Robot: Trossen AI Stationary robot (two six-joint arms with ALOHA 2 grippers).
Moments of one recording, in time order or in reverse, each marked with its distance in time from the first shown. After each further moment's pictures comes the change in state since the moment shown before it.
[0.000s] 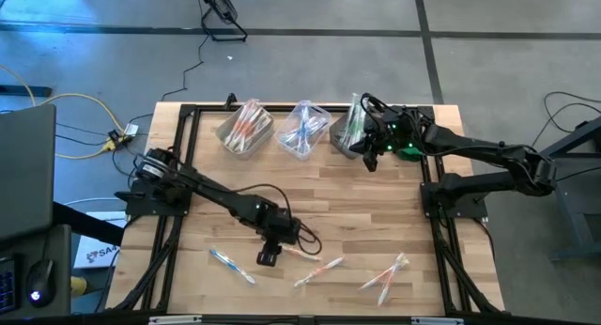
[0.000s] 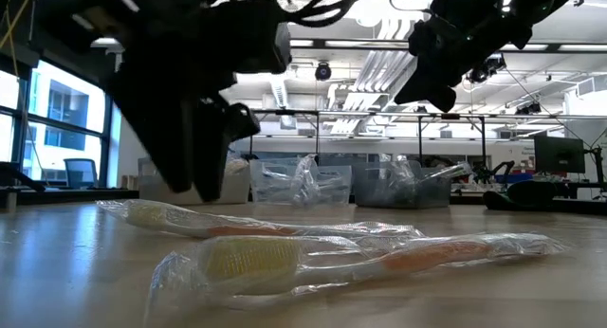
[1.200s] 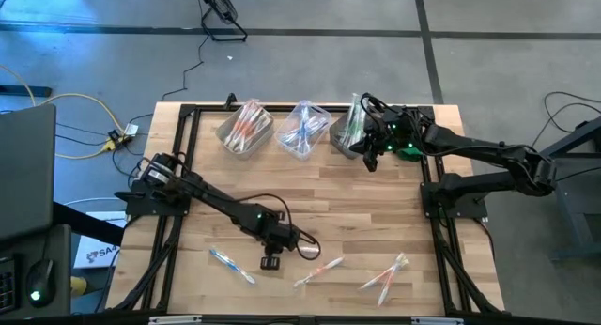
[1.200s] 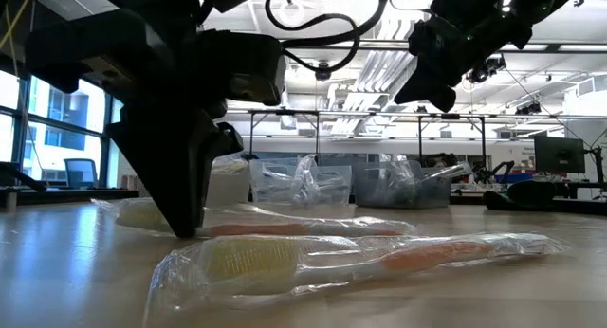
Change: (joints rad) left arm -0.045 0.064 -0.001 0.018 -0.110 -0.179; right arm 0.000 0.000 0.000 0.002 0.000 0.000
